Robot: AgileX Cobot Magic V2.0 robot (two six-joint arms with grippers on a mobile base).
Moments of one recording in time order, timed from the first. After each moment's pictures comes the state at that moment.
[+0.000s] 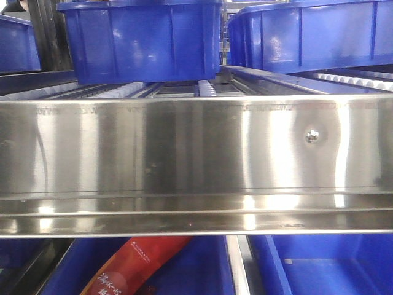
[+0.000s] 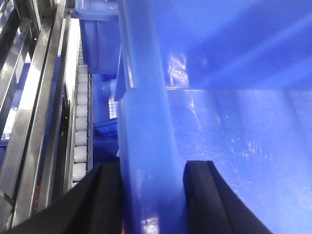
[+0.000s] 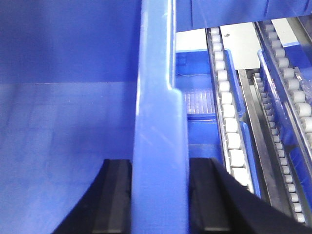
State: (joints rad) left arm -0.02 1.18 -1.76 -0.12 1.23 -0.11; right arm 0.23 1.24 -1.83 -0.01 1.31 0.15
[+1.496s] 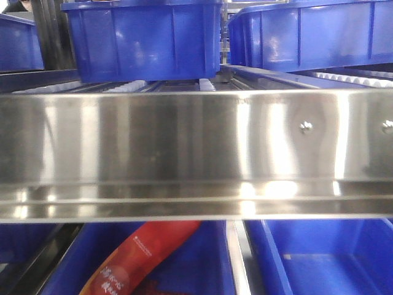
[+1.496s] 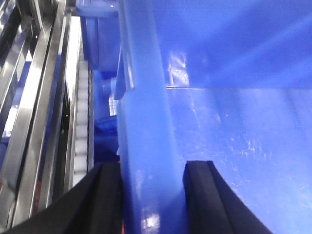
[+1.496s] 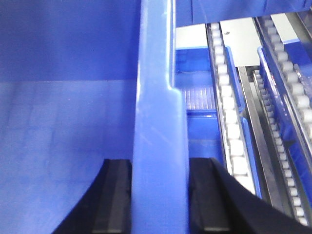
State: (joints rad) left arm -0.02 1.18 -1.76 -0.12 1.23 -0.11; right arm 0.23 1.24 -1.83 -0.01 1.31 0.15
